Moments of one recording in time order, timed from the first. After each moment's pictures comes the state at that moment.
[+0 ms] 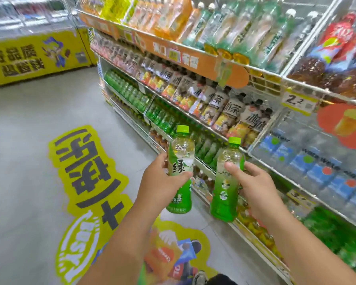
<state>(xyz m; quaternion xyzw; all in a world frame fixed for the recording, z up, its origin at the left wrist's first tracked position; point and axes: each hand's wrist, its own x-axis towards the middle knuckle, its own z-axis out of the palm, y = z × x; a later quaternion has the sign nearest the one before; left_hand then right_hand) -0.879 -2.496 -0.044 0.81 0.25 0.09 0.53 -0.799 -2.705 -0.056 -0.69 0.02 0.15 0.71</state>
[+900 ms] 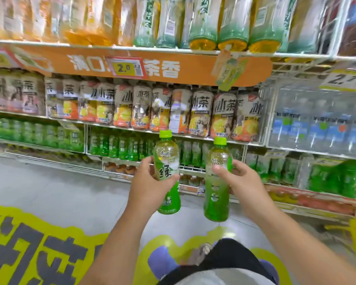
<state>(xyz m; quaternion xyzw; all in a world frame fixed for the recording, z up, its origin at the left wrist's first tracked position) -0.597 -2.229 -0.101 0.84 0.07 -0.11 0.53 -0.656 -2.454 -0.106 -0.65 0.23 -0.01 0.72</state>
